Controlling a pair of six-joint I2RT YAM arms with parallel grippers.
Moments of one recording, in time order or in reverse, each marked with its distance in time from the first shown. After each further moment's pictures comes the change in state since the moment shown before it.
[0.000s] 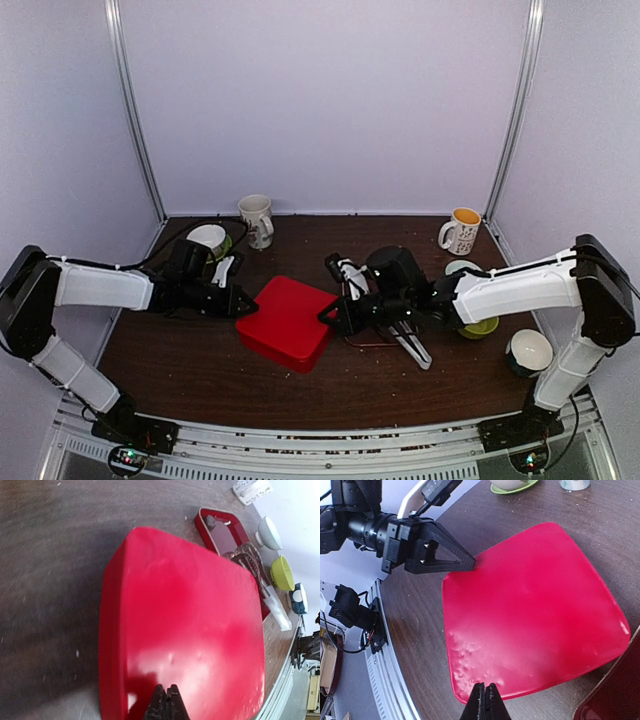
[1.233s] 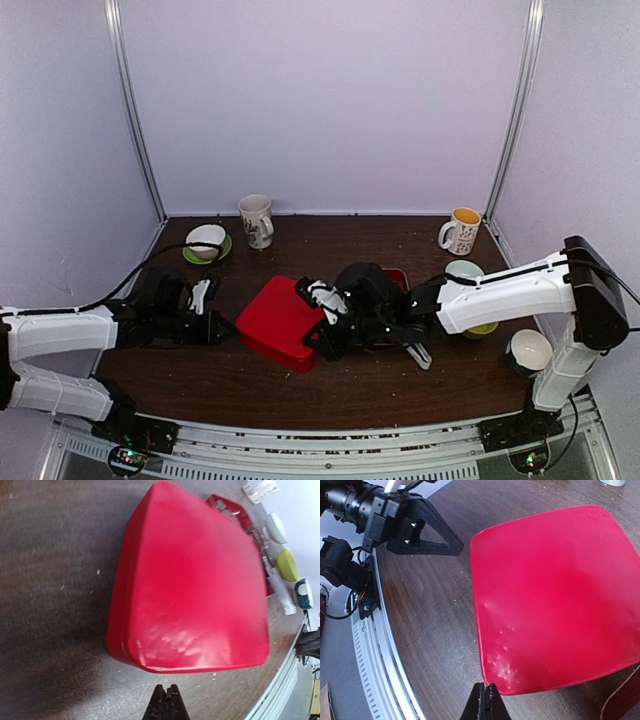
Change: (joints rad) left arm -0.064 -0.397 -0.260 -0.116 -0.142 -0.107; right arm 0.152 0.059 0.117 -0.166 0.082 -0.119
